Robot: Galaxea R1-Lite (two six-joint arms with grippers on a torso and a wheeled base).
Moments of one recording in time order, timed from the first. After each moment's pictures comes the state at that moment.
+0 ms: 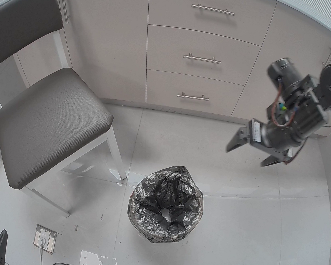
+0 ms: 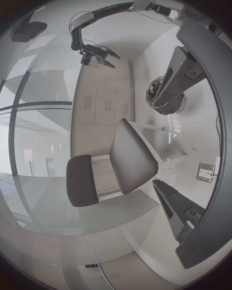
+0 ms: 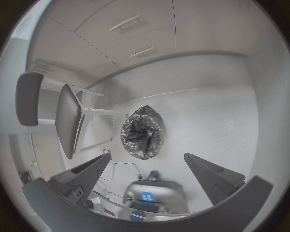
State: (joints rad) left arm 0.00 0.02 -0.02 0.01 -0.01 -0.01; right arm 0.47 1.97 -2.00 1.02 0.01 0.53
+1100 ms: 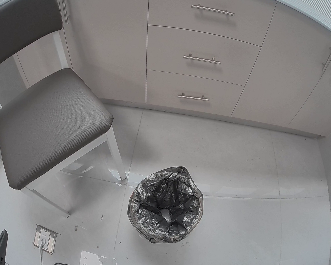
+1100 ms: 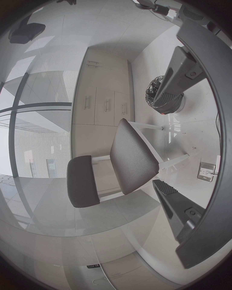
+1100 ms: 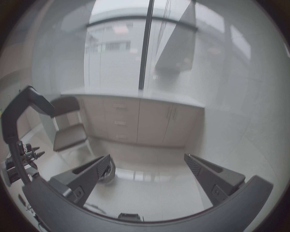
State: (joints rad) left arm 0.00 0.02 -0.02 0.01 -0.01 0.00; right arm 0.06 0.55 -1.98 1.38 -0.14 -0.12
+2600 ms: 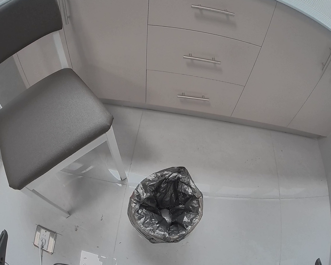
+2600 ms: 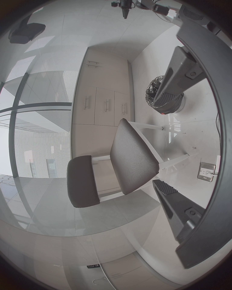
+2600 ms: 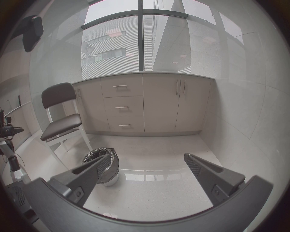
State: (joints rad) left arm 0.00 0.02 -0.02 0.01 -0.01 0.00; right arm 0.00 0.01 -0.04 0.00 -0.01 0.00
